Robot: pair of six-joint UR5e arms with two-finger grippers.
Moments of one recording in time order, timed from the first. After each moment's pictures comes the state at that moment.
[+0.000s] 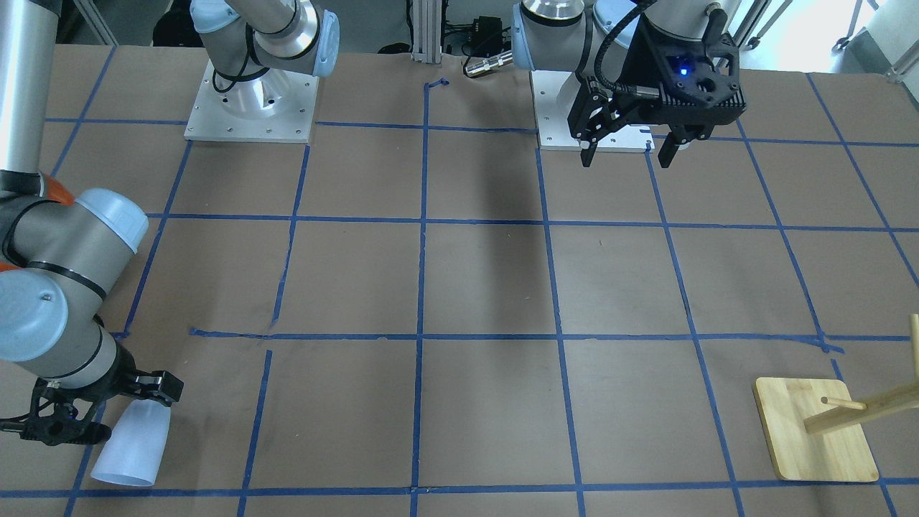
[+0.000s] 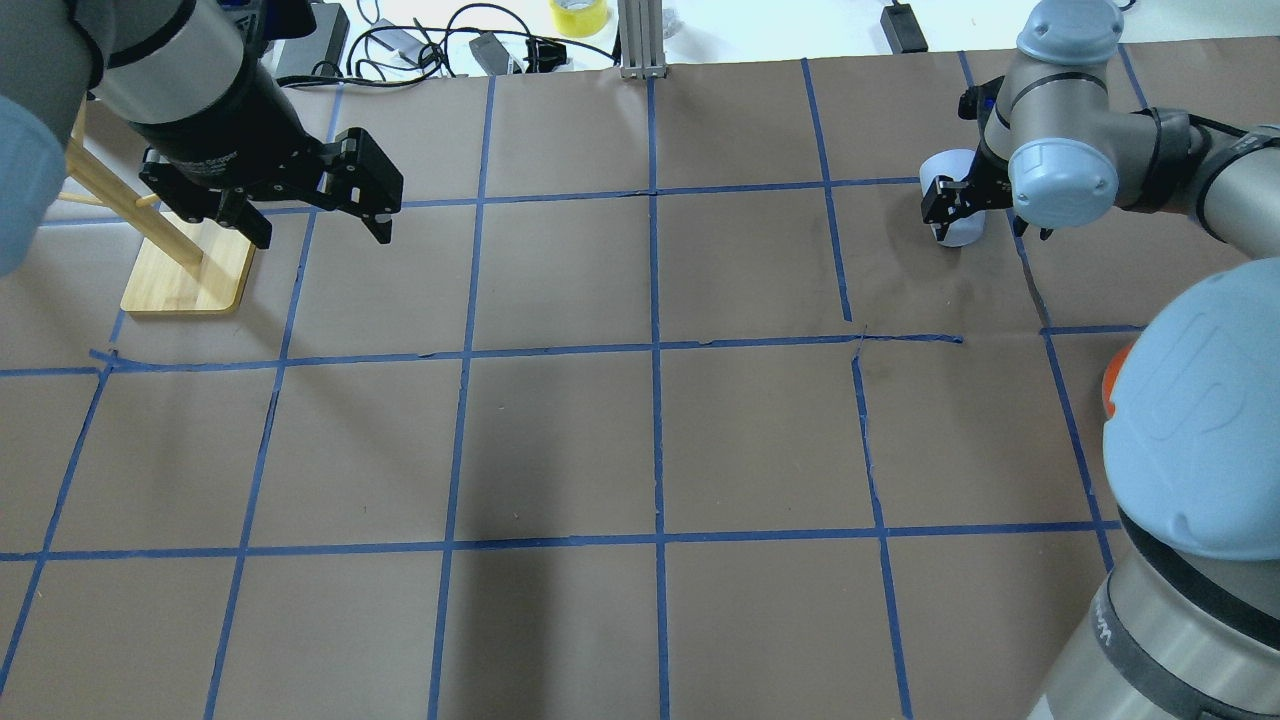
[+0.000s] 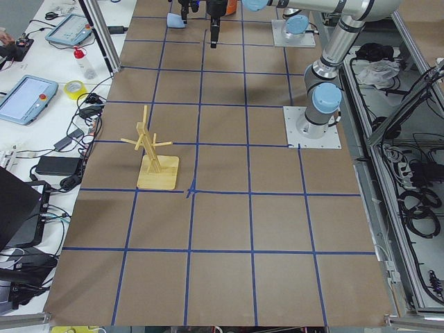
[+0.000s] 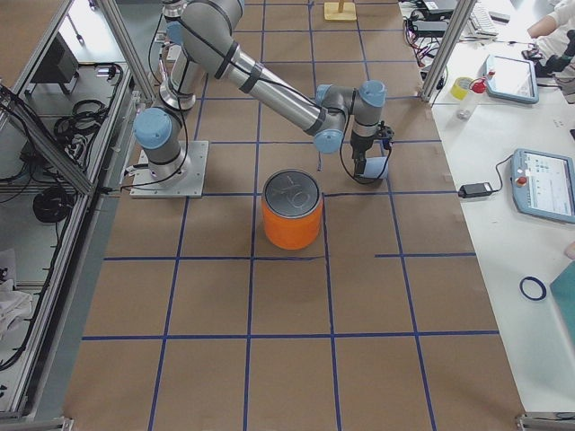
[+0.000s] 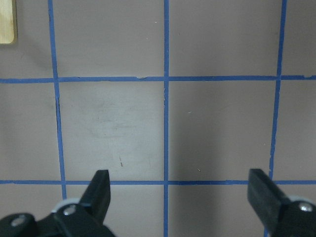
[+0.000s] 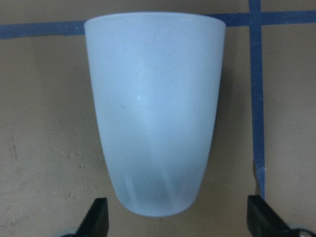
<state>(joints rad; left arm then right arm) -1.59 -1.50 -1.57 -1.55 1.59 -0.03 1.36 -1.00 1.59 -2.21 -1.66 -0.14</state>
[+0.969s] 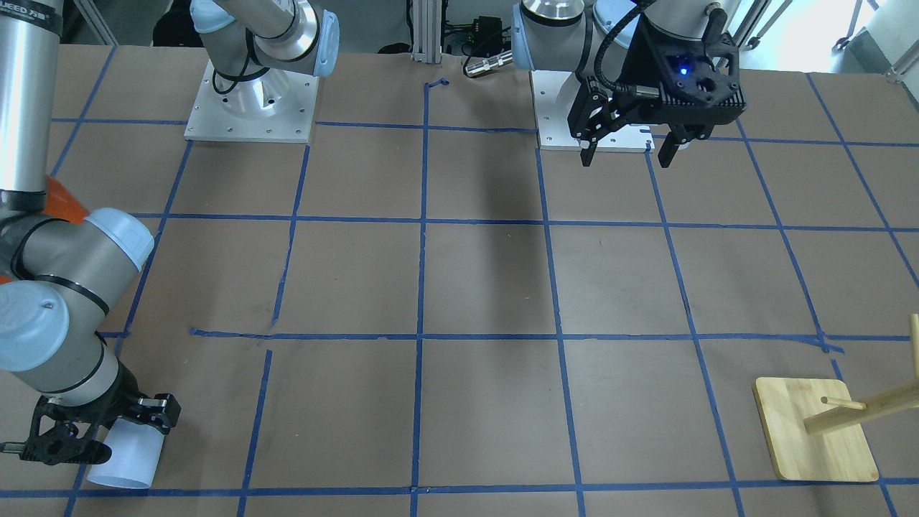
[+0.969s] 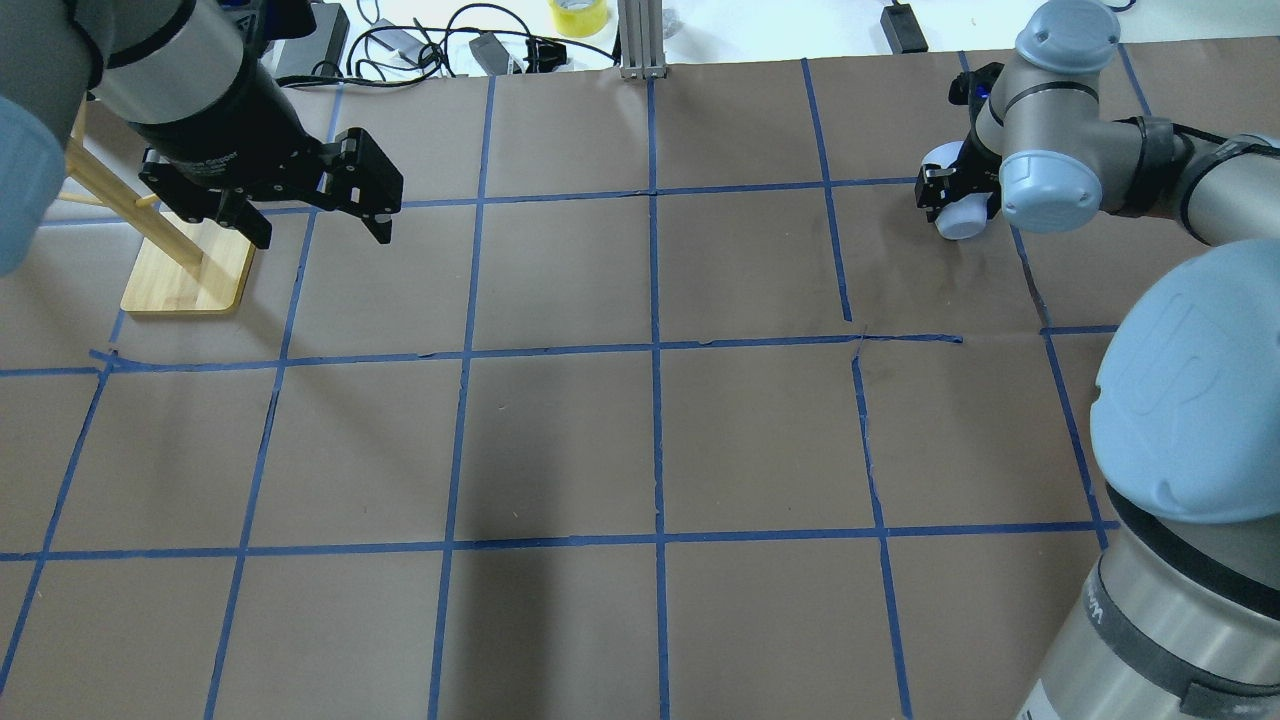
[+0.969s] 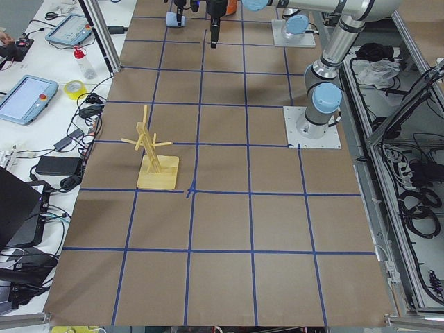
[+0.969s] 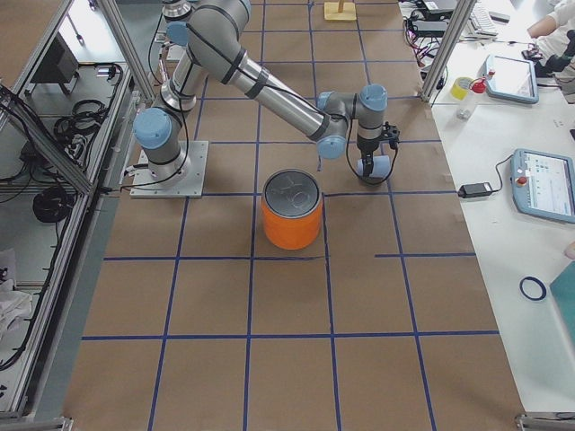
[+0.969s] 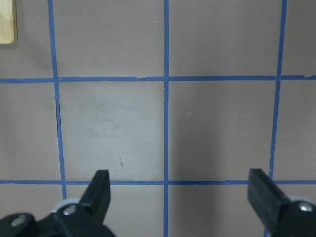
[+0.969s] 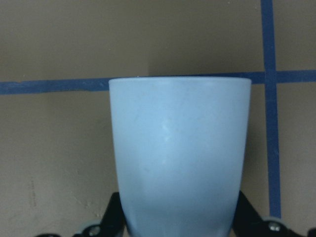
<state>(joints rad) -1.59 -1.50 -1.57 -1.55 1.59 -0.03 1.36 -0.98 1.57 -2.32 -1.61 -0.18</state>
